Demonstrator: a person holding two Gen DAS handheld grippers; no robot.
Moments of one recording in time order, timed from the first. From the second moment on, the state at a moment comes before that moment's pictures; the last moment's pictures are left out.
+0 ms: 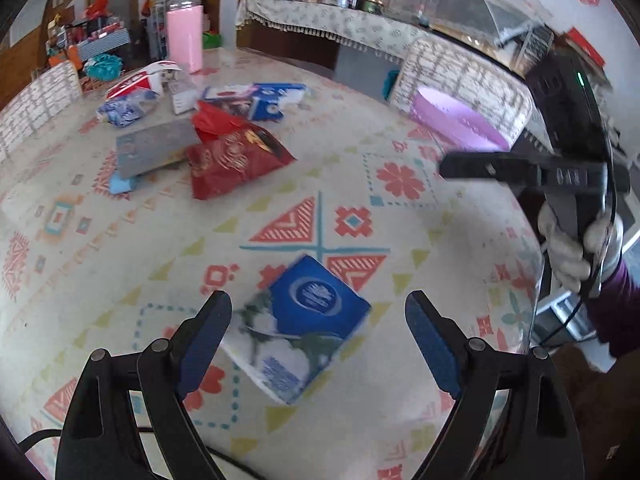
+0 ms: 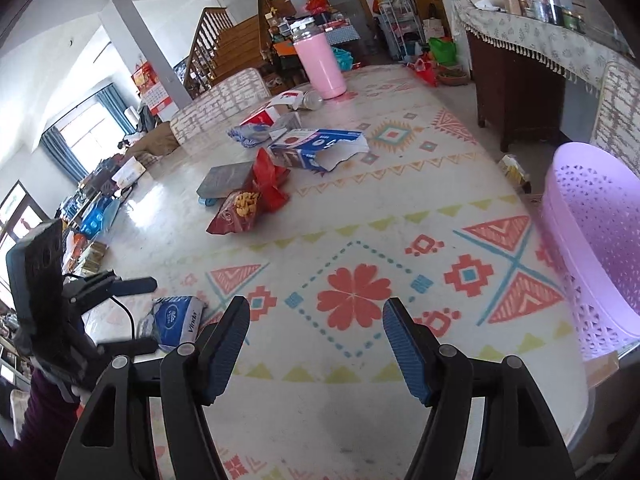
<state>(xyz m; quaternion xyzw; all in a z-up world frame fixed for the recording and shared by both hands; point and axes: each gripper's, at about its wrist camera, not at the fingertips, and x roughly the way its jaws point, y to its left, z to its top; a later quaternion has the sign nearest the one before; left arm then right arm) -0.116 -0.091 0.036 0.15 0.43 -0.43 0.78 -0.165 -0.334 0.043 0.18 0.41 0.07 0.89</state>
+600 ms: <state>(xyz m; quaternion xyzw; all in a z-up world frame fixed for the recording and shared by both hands) -0.115 -0.084 0.035 0.12 0.40 -0.39 0.82 -0.063 -0.276 0.051 0.15 0.44 0.13 0.88</state>
